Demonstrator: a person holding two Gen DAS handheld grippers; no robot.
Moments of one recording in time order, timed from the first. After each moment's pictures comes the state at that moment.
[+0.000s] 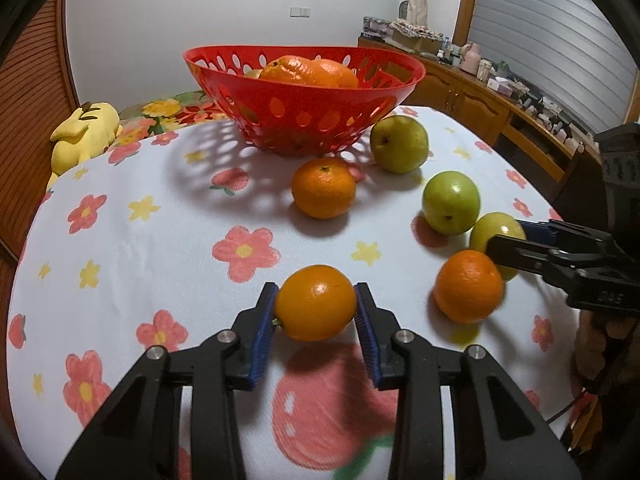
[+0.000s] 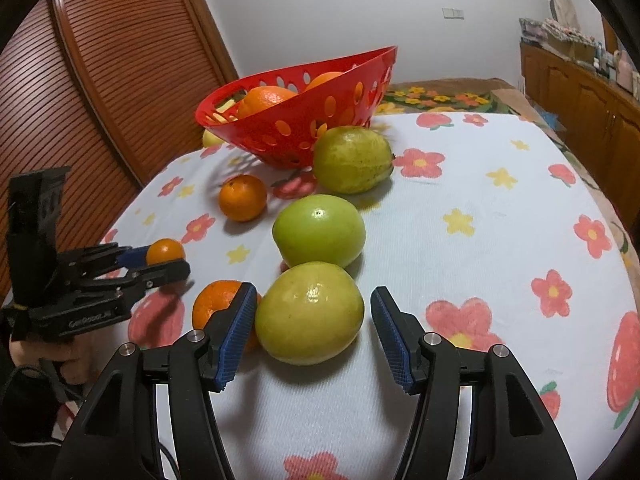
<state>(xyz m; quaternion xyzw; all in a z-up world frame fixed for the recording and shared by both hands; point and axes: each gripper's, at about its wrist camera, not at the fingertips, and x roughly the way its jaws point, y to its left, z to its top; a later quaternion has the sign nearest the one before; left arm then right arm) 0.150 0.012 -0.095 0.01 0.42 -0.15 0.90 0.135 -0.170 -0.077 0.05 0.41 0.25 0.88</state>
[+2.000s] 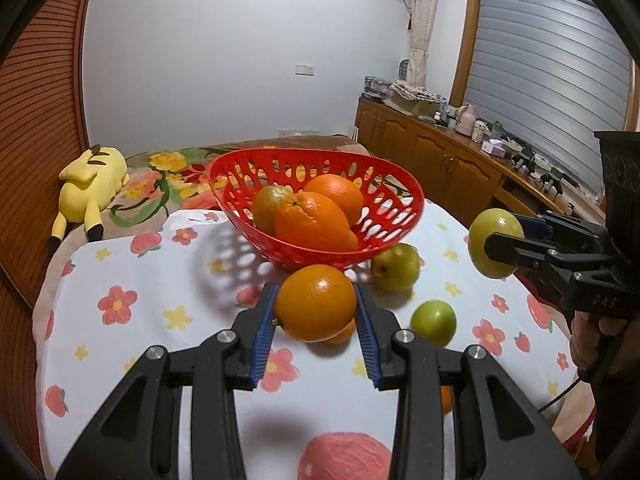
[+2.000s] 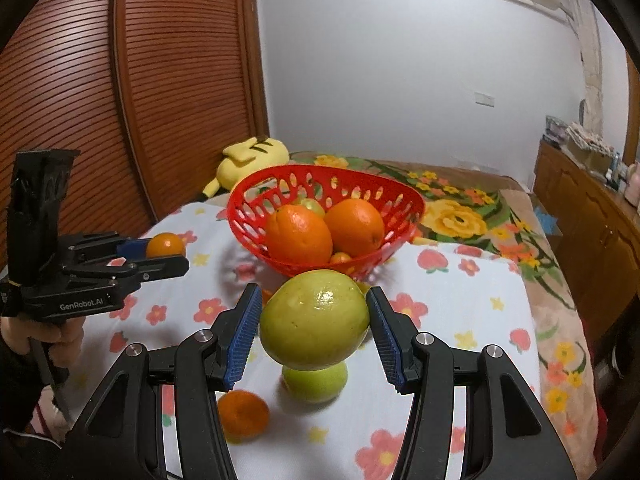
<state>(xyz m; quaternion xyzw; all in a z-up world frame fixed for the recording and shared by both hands) 0.180 0.034 -0.017 -0.03 0.32 -0.15 0.93 0.161 -0.151 0.024 -0.06 0.30 0.28 0.91</state>
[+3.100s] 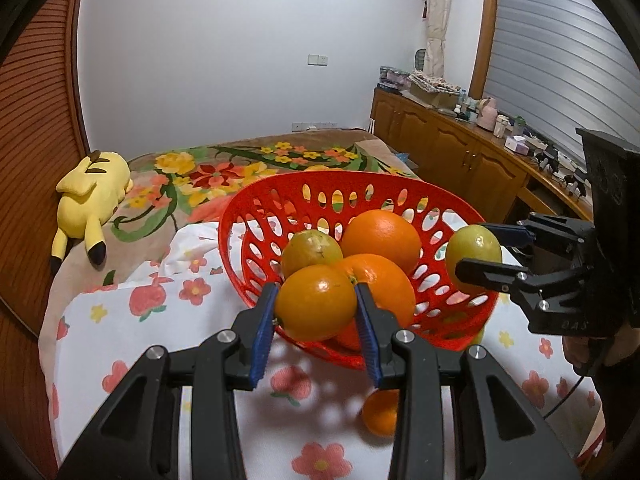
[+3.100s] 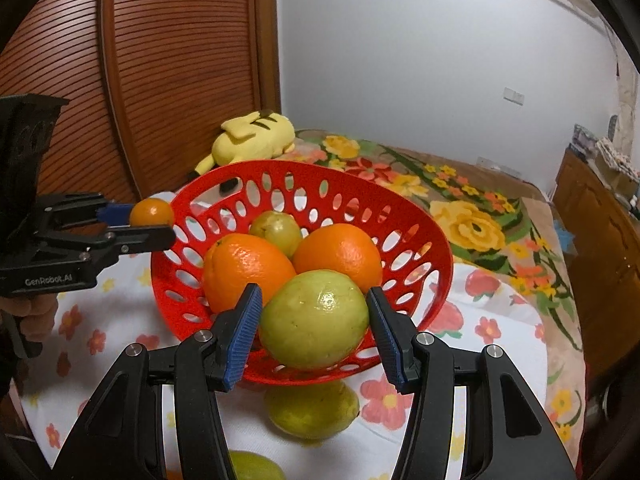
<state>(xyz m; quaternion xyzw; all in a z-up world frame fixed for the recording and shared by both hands) 0.280 0.041 -0.016 -0.01 0.34 -0.13 0.93 0.273 -0.118 0.002 -0.10 0.33 0.31 0.89</state>
